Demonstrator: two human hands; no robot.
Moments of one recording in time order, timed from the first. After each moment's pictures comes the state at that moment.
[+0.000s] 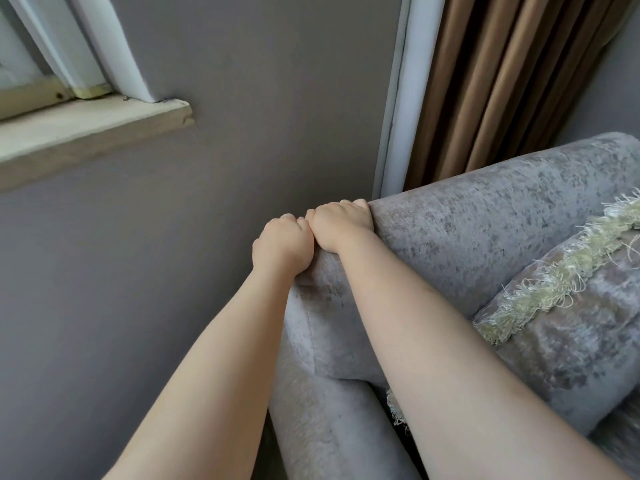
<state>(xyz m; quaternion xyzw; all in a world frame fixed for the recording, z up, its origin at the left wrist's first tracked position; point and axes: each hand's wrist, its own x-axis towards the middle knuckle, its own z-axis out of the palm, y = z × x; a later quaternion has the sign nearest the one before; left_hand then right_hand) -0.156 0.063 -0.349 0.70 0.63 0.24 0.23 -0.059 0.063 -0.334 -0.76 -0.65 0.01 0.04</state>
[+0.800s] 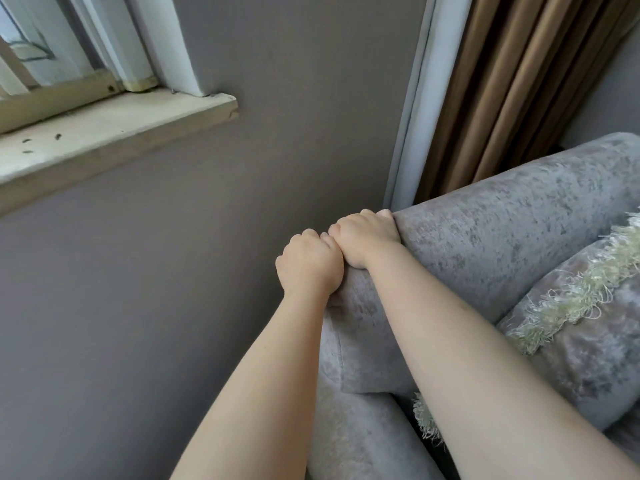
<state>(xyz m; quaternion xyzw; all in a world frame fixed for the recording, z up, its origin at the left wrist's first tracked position) -0.192 0.038 -0.362 0.70 0.64 0.25 0.20 -0.092 0.039 -0.335 -0.73 -0.69 -0.01 -0.03</state>
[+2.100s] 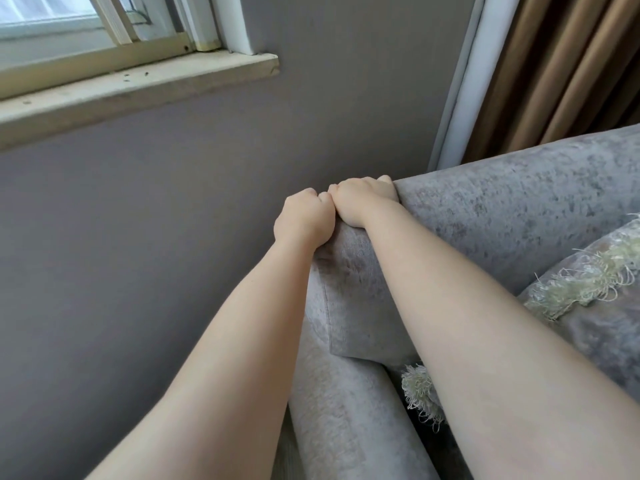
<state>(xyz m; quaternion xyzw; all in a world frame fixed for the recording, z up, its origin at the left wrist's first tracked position) -0.218 -0.024 -0.352 0.64 0.68 0.27 0.23 -0.116 -0.019 -0.331 -0.67 -0.74 -0.03 0.01</state>
